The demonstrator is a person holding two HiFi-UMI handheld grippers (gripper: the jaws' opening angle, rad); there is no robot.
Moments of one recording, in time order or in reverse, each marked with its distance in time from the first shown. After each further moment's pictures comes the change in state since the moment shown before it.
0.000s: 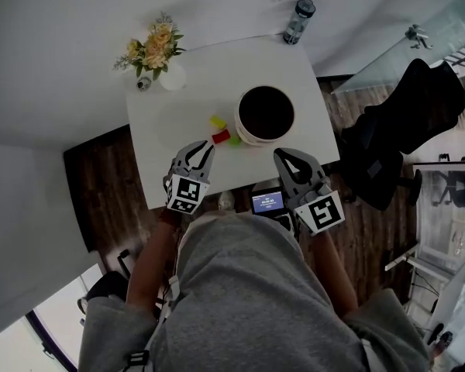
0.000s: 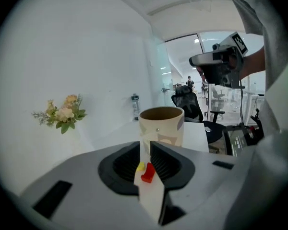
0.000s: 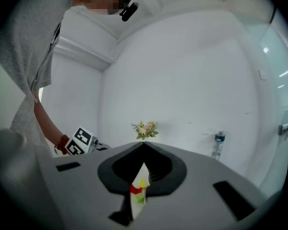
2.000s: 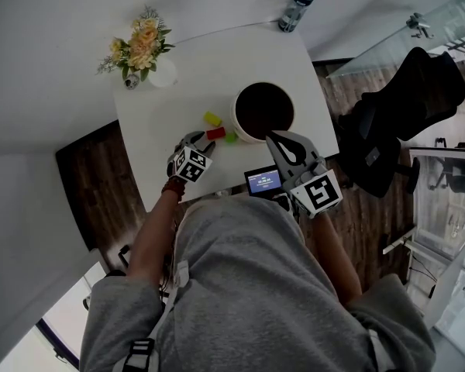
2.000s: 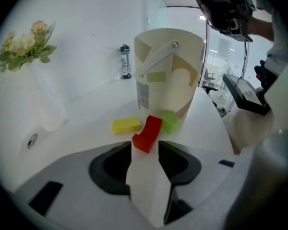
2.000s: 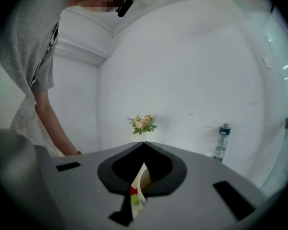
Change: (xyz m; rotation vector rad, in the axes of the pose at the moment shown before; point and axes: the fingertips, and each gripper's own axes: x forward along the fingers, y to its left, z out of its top) left arm 0.107 -0.007 -0.141 -0.018 0.376 -0.214; right arm 0.050 -0.030 -0.023 0.025 0.086 0.028
